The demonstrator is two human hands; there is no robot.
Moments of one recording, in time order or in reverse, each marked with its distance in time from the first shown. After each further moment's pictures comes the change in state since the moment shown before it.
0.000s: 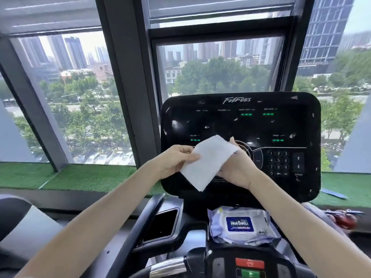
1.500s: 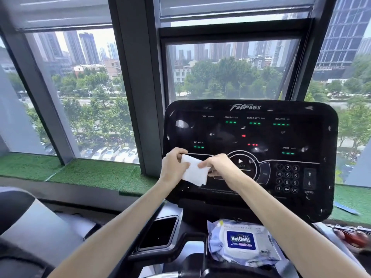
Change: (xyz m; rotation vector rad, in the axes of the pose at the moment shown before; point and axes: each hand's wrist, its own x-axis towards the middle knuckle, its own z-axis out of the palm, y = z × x) left_hand 0.025 -0.029 0.005 0.499 0.778 0.221; right_hand 0.052 -0.001 0.014 -0.800 0.377 -0.008
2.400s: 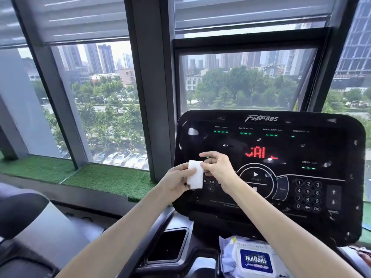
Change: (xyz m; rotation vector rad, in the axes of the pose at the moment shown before) left_hand 0.014 -0.020 -0.023 -0.913 -0.393 -0.437; right_hand 0.024 -0.021 0.034 0.118 0.052 -0.277
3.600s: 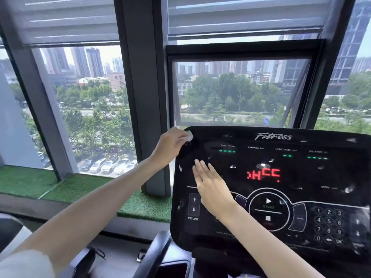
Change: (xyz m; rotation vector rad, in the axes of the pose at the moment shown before) left_hand 0.109 0.119 -0.025 1.331 0.107 1.031; right_hand 0.046 0.015 0.027 -1.731 -0.045 -0.610
